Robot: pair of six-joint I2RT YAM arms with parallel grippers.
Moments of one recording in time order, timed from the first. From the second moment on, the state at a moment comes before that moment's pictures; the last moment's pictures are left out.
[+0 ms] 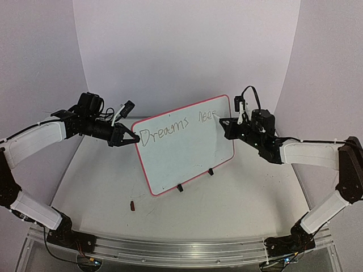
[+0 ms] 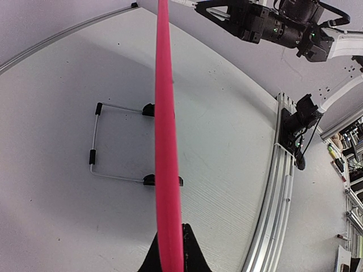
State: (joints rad) left arm -0.43 1.36 1.14 -0.49 0.78 0.13; right arm 0.55 1.52 0.92 0.43 0.00 0.26
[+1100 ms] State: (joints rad) left arm -0.43 1.36 1.14 -0.49 0.78 0.13; right arm 0.55 1.54 1.01 0.39 0.08 0.22
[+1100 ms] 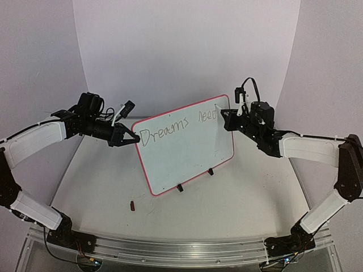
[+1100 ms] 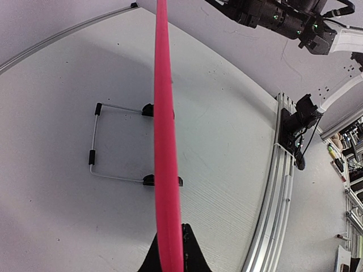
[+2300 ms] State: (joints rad) left arm -0.43 1.37 1.15 -0.49 0.78 0.11; right arm 0.55 1.54 0.92 0.38 0.16 0.23
